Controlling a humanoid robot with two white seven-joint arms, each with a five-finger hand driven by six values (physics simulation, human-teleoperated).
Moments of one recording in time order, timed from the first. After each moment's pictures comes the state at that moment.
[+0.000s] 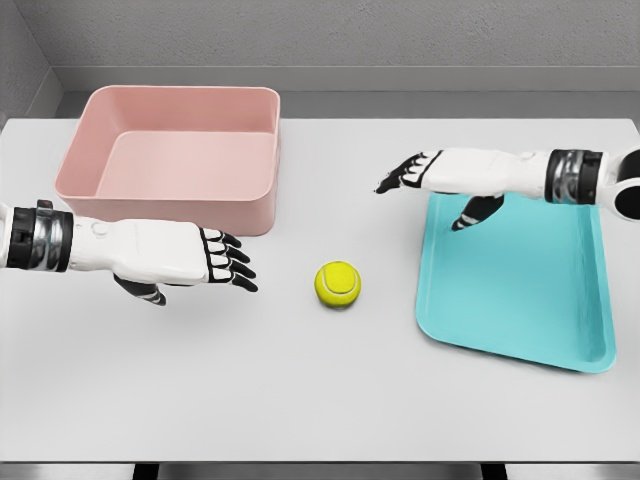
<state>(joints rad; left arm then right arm) -0.93 1.04 -1.13 -1.77 -0.26 -0.61 -0.47 -0.90 -0.82 1.01 -1.34 0.18 -0.58 0.43</state>
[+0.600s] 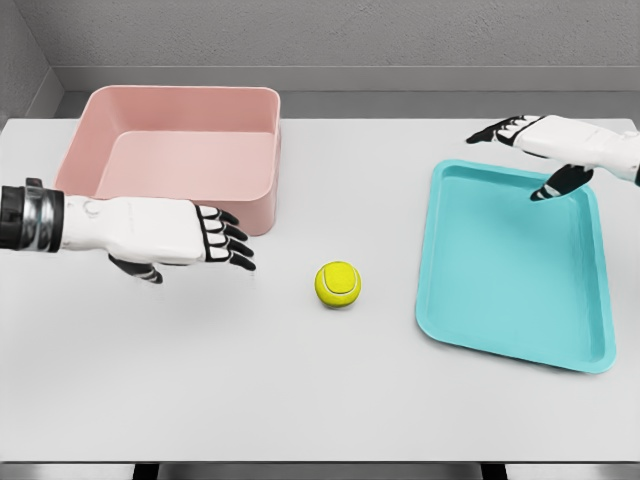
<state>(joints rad) -0.99 1.04 -1.12 -1.76 -0.27 -0.61 -0.47 -0.87 -0.91 0.89 -1.17 0.18 -0.58 0.36</state>
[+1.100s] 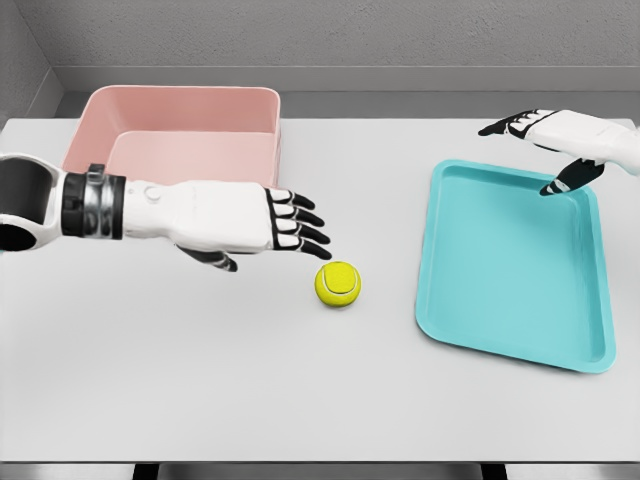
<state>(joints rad) -1.00 0.85 -1.10 -1.76 -0.26 -0.61 -0.37 -0.87 -0.90 0.87 -1.14 0.18 -0.58 0.36</state>
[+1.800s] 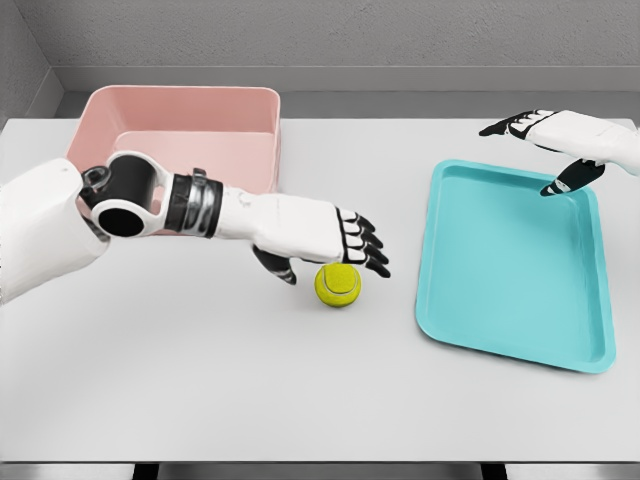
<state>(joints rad) -1.01 0.58 -1.14 -1.56 -0.25 -0.61 -0.52 -0.87 -0.90 0.86 -1.14 0.18 -0.58 0.36</state>
